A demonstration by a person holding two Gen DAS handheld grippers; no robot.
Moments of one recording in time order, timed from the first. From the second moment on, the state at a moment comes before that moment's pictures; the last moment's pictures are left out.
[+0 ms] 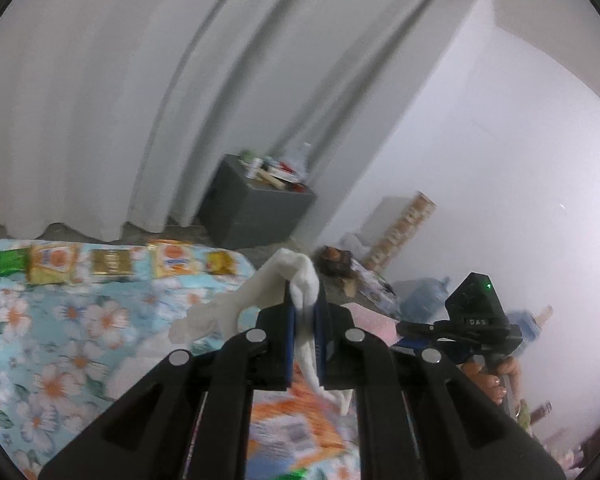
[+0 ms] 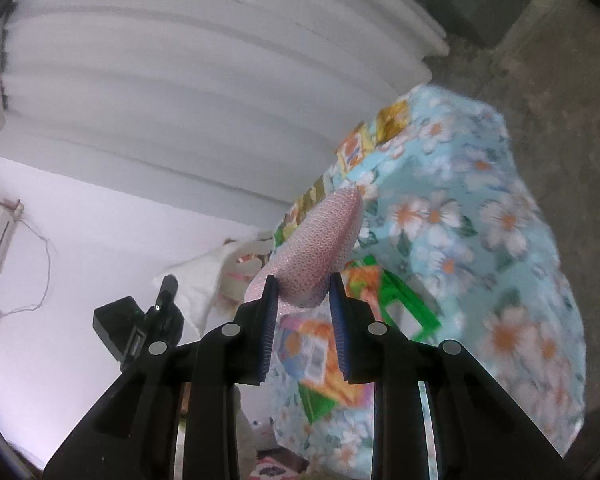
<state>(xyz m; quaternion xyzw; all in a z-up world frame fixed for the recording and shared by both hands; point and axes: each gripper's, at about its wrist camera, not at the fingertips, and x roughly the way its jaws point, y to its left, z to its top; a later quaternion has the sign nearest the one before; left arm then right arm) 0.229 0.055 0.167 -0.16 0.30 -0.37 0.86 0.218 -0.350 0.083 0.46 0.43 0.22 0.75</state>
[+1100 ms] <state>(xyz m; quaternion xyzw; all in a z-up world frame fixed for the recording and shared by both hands) 0.052 -0.452 -0.001 0.13 0.49 -0.57 0.64 -0.075 -0.576 -0.083 0.53 0.34 -0.28 0.72</state>
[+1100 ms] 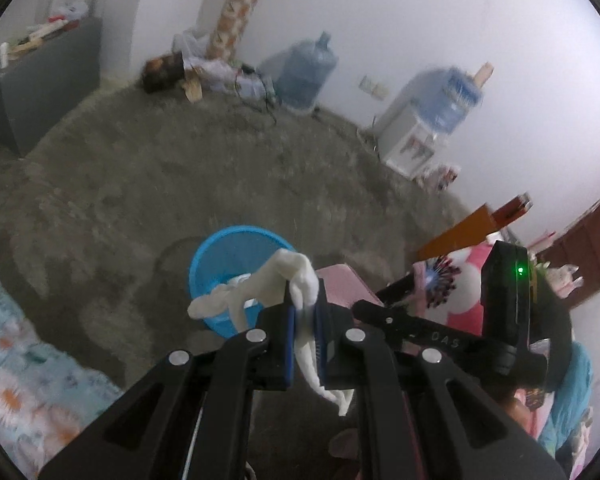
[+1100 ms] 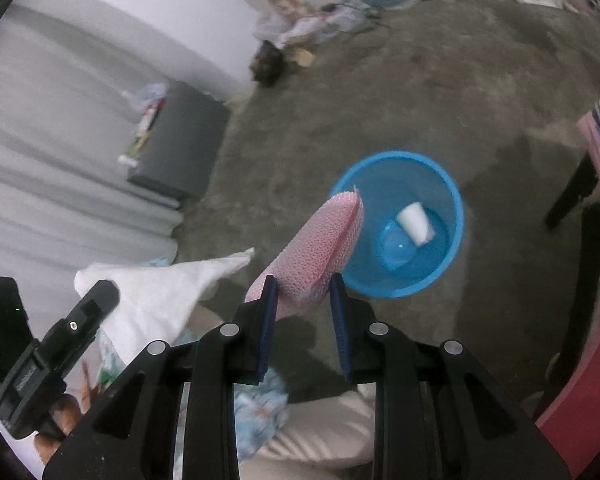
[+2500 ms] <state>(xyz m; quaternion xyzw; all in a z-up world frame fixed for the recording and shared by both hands) 0.070 -0.262 0.107 0.02 0.39 -0.53 0.75 -0.038 -0.439 0.038 0.17 0.37 -0.40 0.82</state>
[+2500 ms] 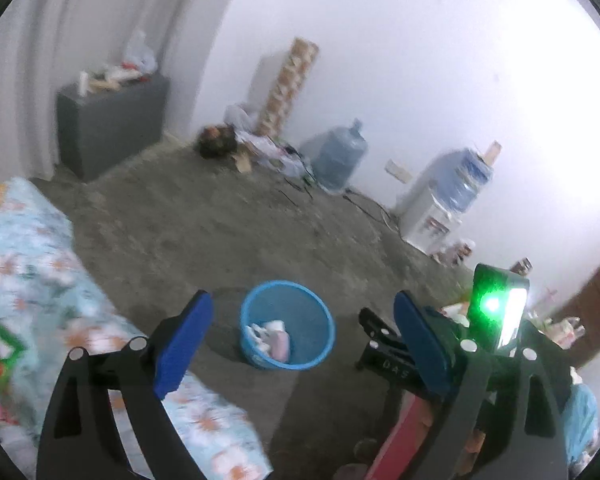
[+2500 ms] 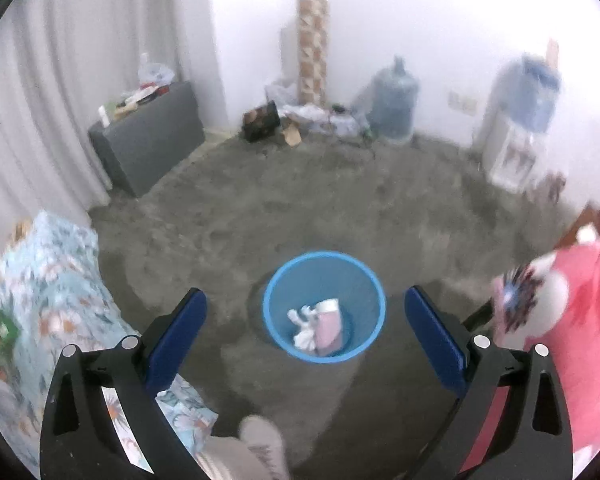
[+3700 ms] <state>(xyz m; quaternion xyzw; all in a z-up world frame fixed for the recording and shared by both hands) 0.223 0.089 0.126 -0.10 0.35 -0.26 0.89 0.101 -0.288 0.102 0.20 0.33 0.05 0.92</state>
